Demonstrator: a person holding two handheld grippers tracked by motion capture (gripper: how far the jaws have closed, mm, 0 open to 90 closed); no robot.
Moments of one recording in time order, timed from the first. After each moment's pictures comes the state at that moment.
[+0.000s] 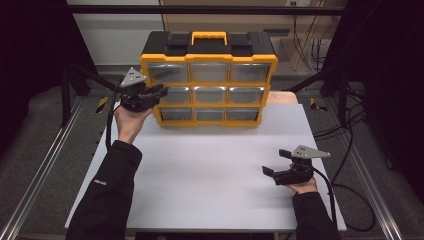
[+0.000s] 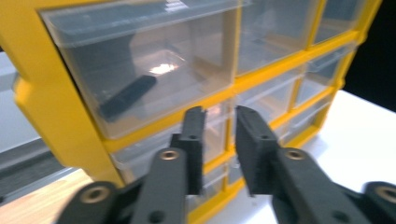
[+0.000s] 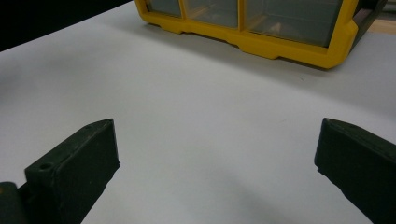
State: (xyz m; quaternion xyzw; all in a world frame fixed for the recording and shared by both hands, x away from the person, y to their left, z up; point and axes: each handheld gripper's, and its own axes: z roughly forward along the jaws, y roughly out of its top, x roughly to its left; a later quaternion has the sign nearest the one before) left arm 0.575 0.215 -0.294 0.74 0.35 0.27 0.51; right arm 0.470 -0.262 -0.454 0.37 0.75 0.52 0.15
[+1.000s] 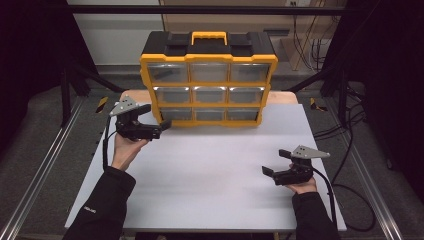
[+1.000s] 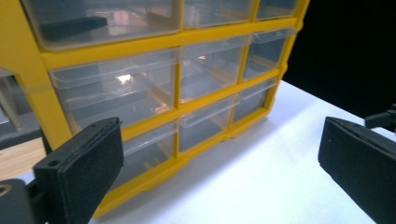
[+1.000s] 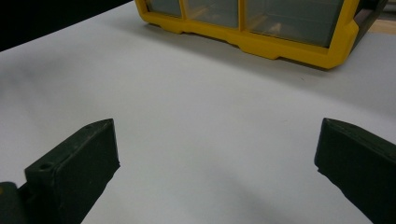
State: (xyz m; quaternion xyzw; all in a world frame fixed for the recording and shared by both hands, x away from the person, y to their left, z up) left arm 0.527 0.228 -0.338 0.73 0.34 0.21 0.56; right arm 0.469 -0.262 -0.454 0.37 0.75 0.52 0.15
